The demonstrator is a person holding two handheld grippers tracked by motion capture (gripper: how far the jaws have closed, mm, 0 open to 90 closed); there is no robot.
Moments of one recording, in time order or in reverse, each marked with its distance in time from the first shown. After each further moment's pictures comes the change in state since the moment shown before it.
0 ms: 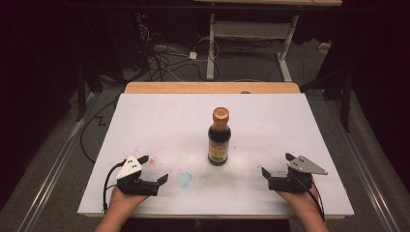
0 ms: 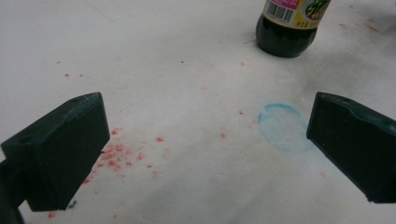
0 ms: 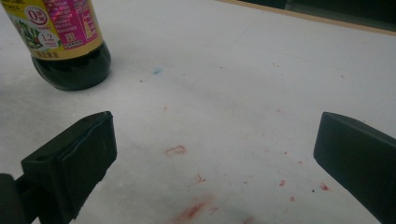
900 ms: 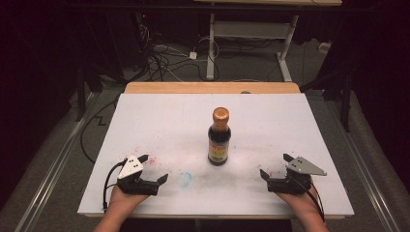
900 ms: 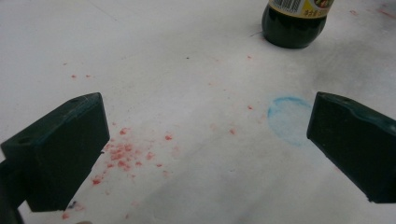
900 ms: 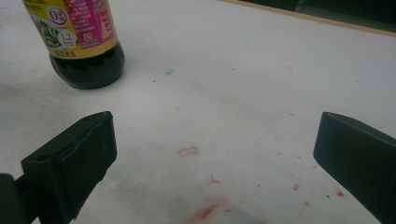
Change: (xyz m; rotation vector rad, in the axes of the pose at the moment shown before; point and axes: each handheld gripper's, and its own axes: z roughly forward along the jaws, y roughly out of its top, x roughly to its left) left arm 0.002 -0.002 0.002 0.016 0.011 0.059; right arm 0.004 0.000 0.001 -0.004 0.041 -0.012
